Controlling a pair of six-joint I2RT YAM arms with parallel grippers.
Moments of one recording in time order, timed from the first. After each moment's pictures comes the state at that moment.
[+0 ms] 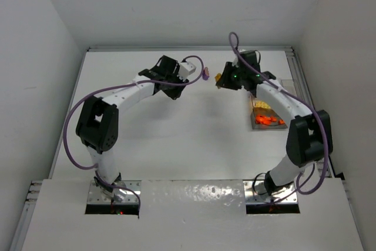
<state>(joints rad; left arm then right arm) -0.49 1.83 1.42 -0.50 0.12 0.27 0.31 1.66 1.21 -0.29 -0.17 0.43</state>
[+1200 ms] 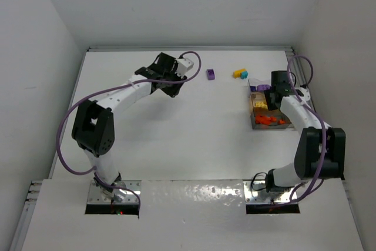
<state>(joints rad) -0.49 1.78 1.44 -0.55 0.07 0.22 -0.03 1.46 0.91 -0.43 0.39 1.31</state>
